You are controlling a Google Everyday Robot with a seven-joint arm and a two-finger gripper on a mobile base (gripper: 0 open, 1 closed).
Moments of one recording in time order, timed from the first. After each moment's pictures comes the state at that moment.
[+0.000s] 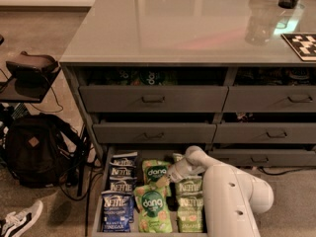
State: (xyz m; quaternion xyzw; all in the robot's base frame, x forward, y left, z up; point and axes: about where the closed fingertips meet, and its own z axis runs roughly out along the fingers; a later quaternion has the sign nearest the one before) arm 0.615 -0.009 0.191 -0.39 0.83 0.38 0.09
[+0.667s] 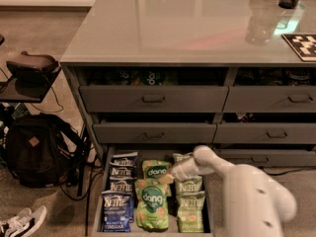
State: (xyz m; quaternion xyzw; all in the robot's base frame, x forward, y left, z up) arm 0.617 -0.020 0.236 -0.41 0.81 0.40 0.16
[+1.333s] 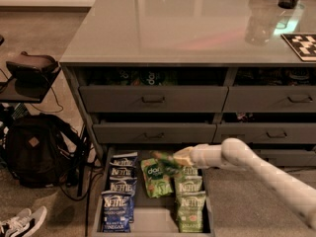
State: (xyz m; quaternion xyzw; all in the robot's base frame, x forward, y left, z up) arm 0.633 -0.085 0.420 -0.44 0.76 0.29 0.37
